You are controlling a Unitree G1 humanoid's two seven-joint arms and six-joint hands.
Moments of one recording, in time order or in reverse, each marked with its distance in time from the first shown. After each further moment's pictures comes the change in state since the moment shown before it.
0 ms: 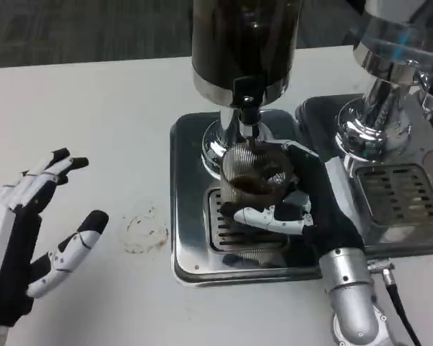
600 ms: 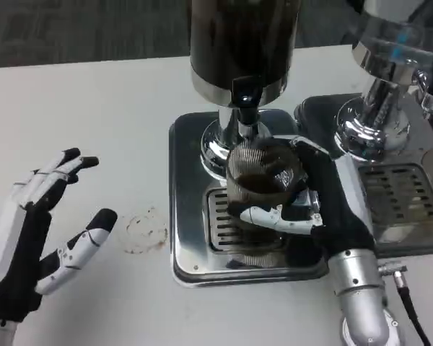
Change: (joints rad) left arm -0.027 0.002 -0.032 0.020 -0.002 0.000 -0.001; right arm 0.078 -0.015 -0.001 -0.181 -0.026 0.059 0.018
